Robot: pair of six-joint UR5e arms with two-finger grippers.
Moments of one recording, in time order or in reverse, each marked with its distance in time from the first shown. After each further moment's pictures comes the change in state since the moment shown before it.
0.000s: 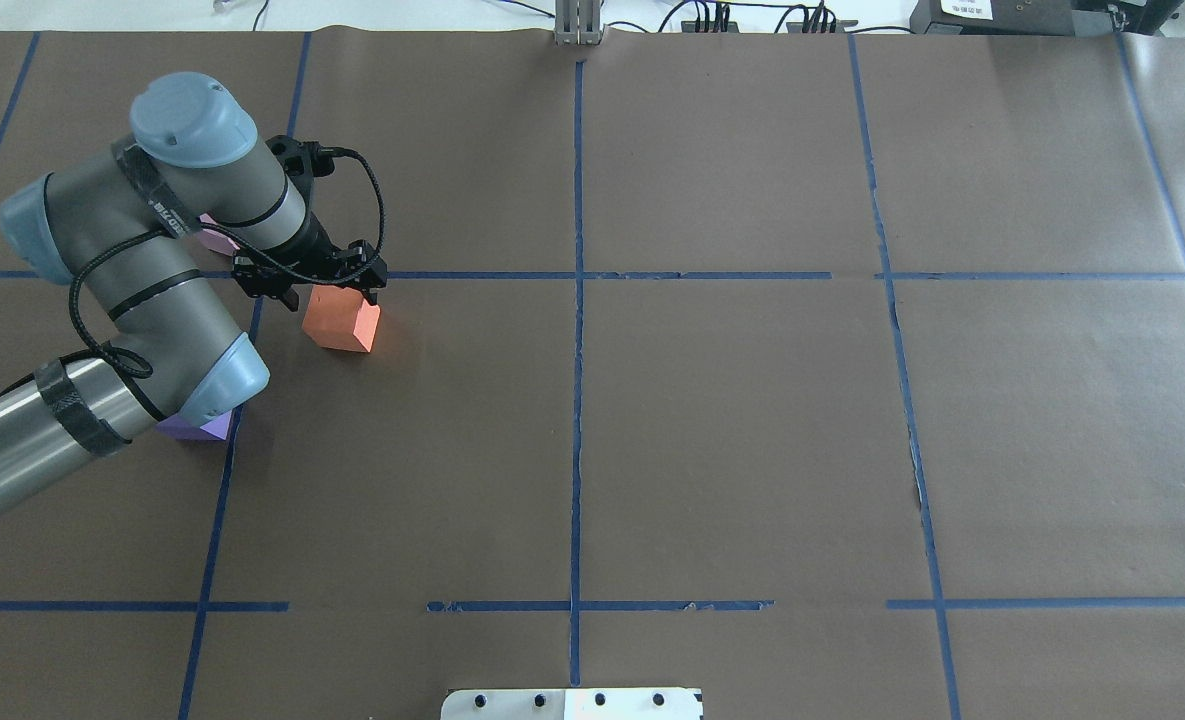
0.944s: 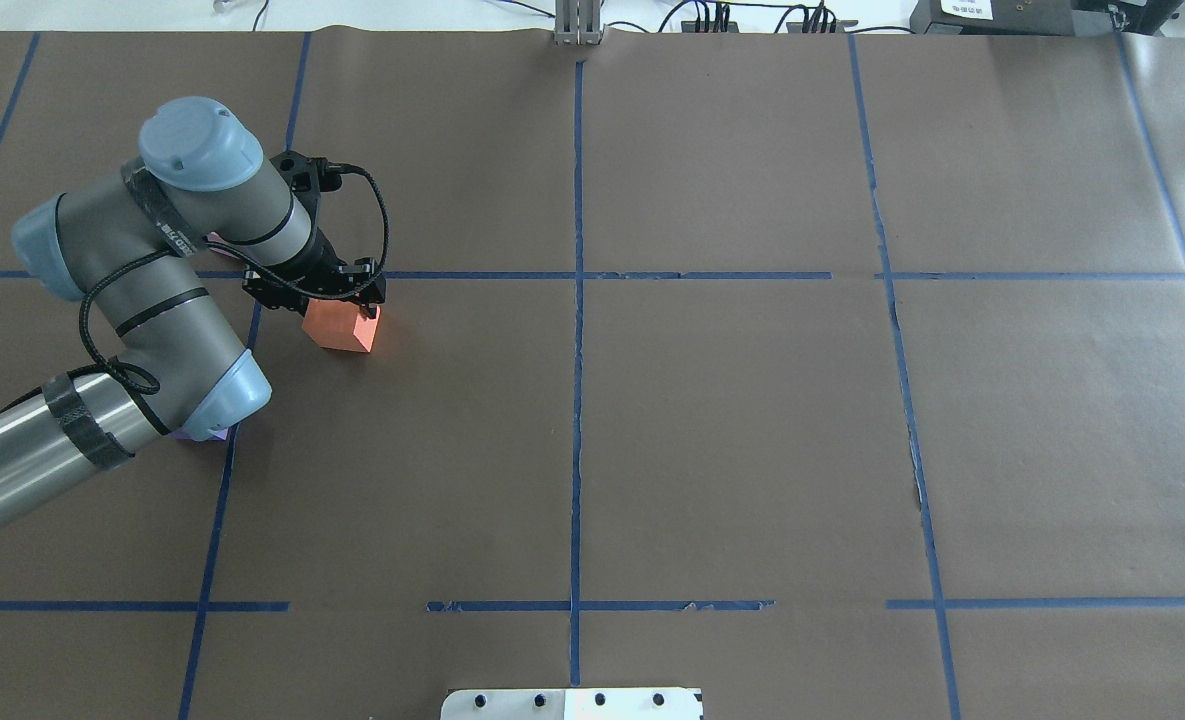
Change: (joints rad) left arm 0.021 0.013 0.017 -0.062 0.013 0.007; right arm 0.000 0.000 0.000 0.000 0.000 0.000
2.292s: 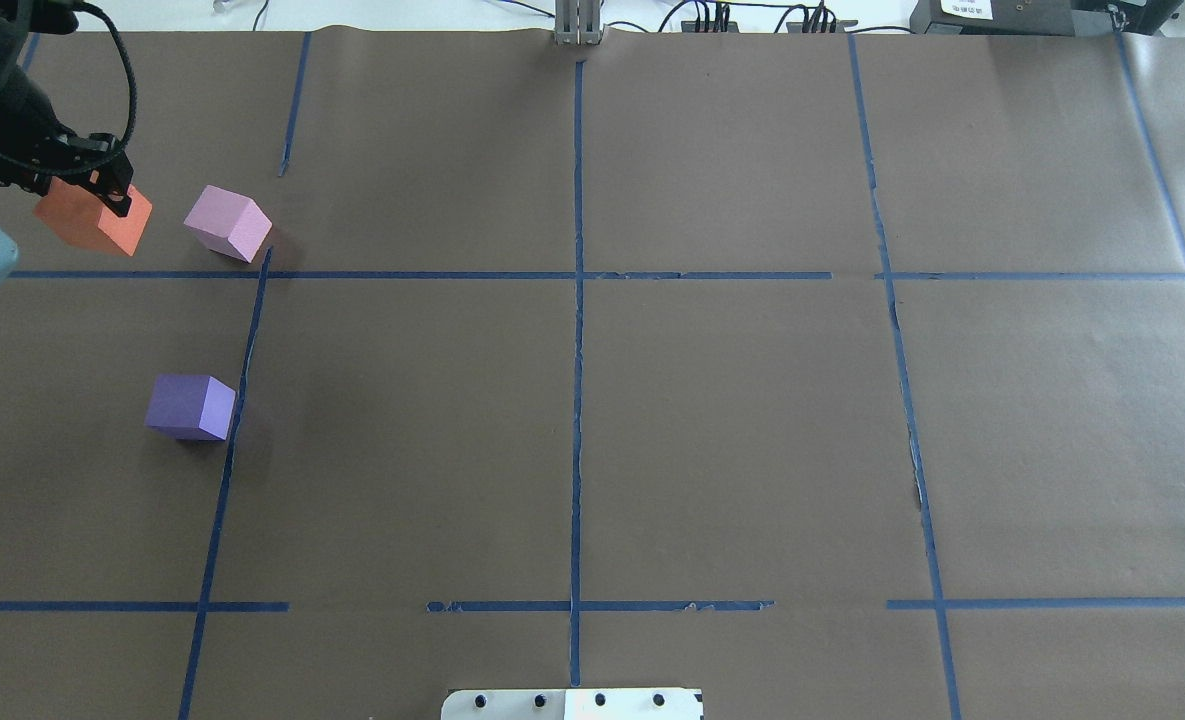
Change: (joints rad) left arm -0.345 0.157 -0.345 0.471 -0.094 0.489; right arm 0.000 0.000 0.000 0.000 0.000 0.000
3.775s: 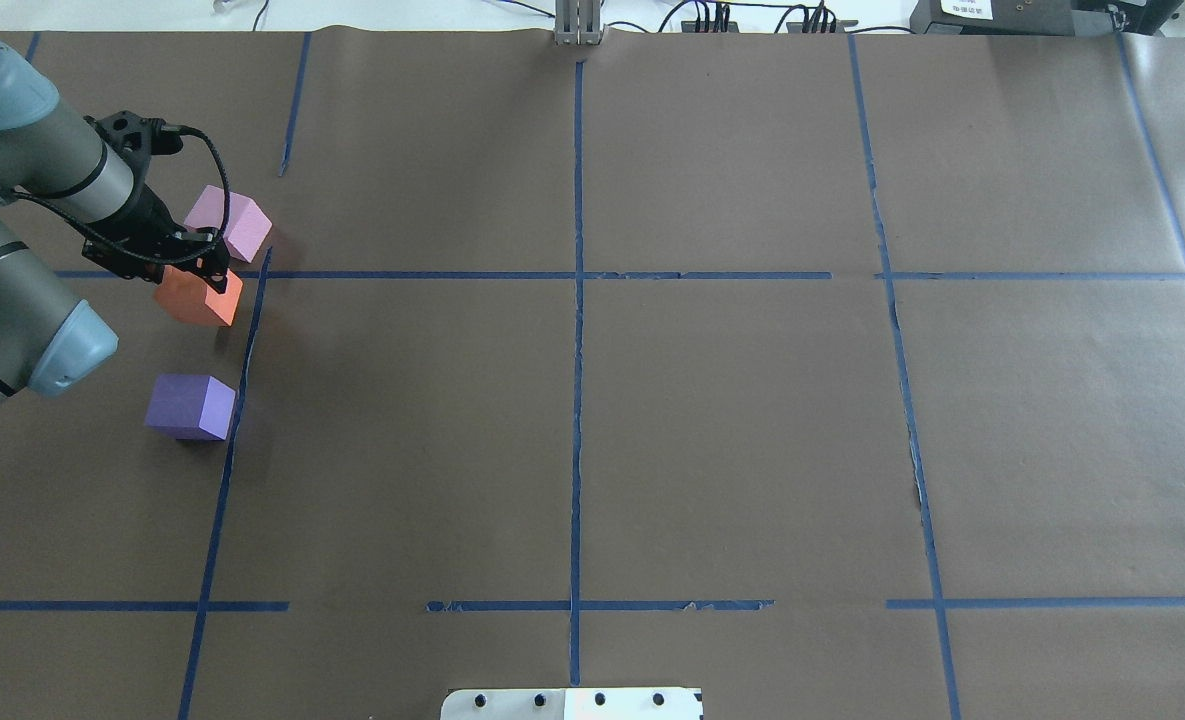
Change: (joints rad) left arm 0.163 0.015 0.295 -0.445 -0.021 -0.272; right arm 0.000 0.000 0.000 0.000 0.000 0.000
